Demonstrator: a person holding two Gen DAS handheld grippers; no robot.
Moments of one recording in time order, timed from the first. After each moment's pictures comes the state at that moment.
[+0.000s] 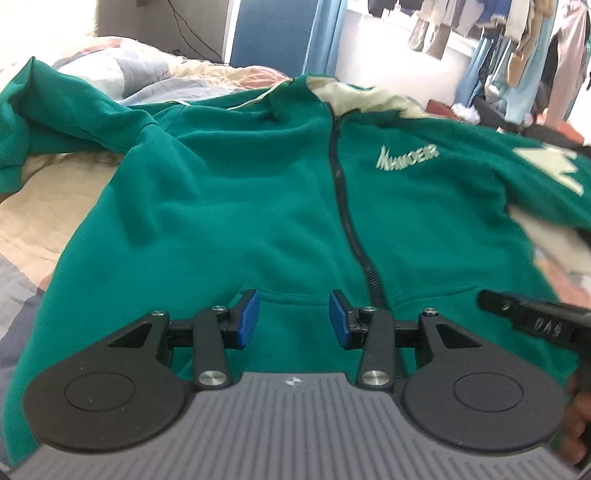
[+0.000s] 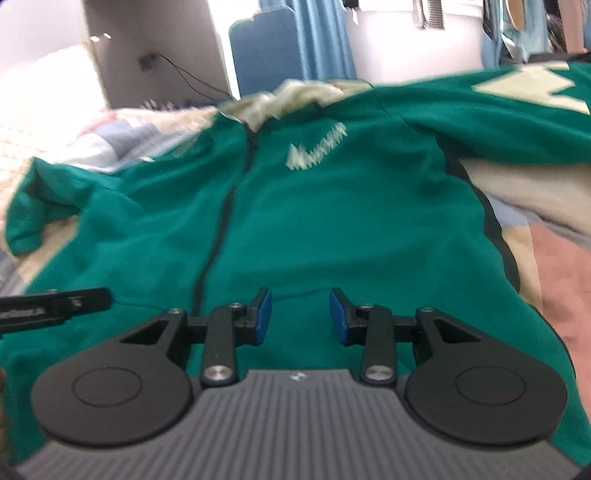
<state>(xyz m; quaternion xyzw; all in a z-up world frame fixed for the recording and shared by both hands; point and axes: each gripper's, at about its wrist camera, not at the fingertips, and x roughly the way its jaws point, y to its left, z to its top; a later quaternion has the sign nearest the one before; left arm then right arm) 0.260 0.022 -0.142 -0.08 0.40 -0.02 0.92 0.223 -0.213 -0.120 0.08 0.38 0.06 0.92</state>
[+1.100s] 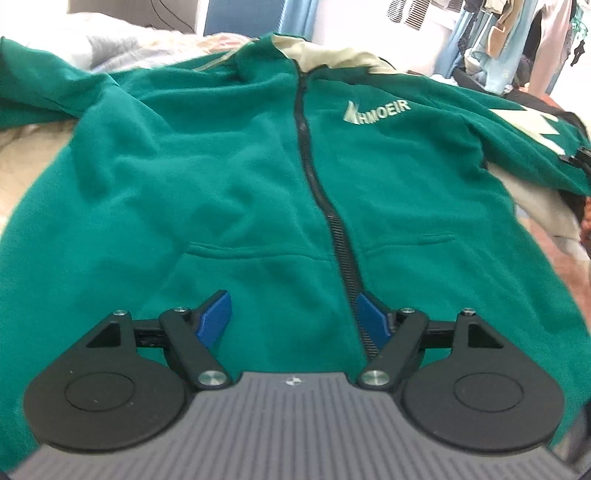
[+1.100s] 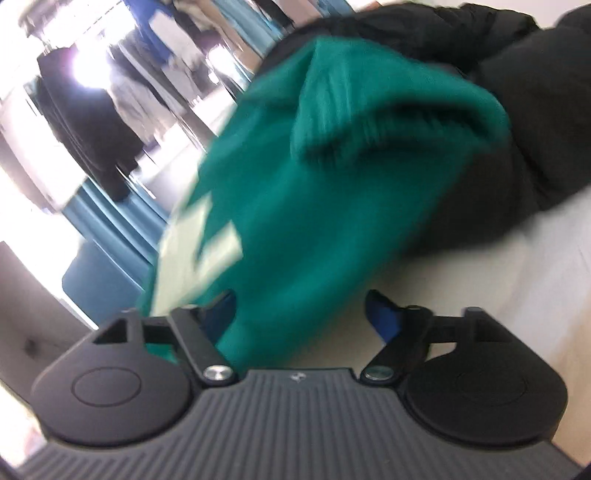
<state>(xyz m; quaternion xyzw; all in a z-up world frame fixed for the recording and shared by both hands) 0.253 0.001 -0.161 -0.10 0.44 -0.07 0.89 0.310 -0.546 -0.123 0.38 0.15 -0.16 0.90</state>
